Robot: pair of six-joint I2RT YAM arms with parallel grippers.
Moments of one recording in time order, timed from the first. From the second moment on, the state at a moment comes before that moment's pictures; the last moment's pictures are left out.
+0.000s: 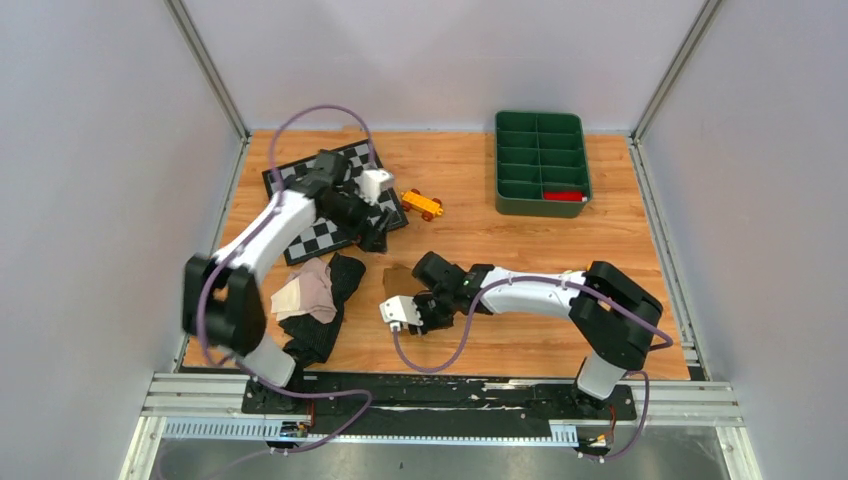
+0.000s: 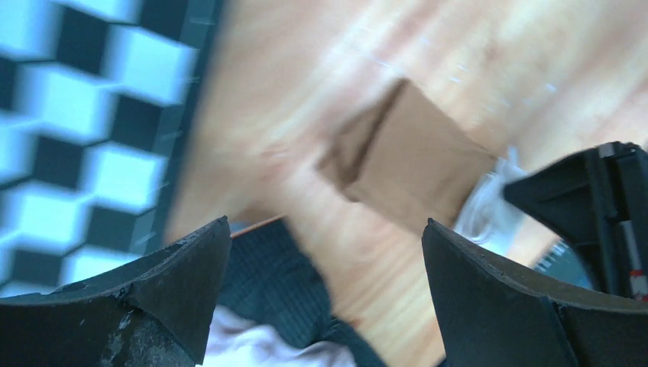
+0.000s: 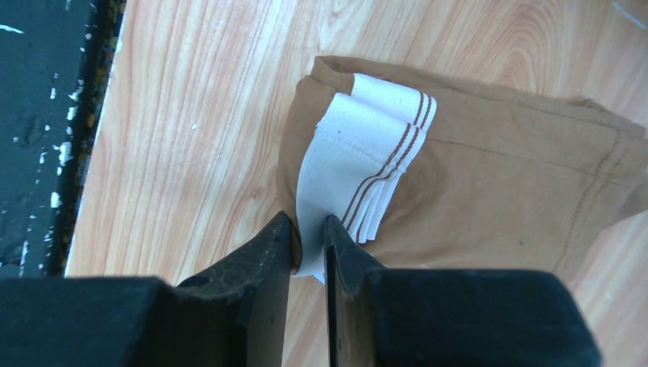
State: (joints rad) left arm -0.33 1.71 1.33 -0.85 0.55 0.35; right arm 1.05 1.68 0.95 -0.31 -0.33 -0.83
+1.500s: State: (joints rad) left arm -1.08 1.06 0.53 -0.42 0.03 0.95; right arm 0.80 2.19 1.55 -1.02 -0.93 -0.83
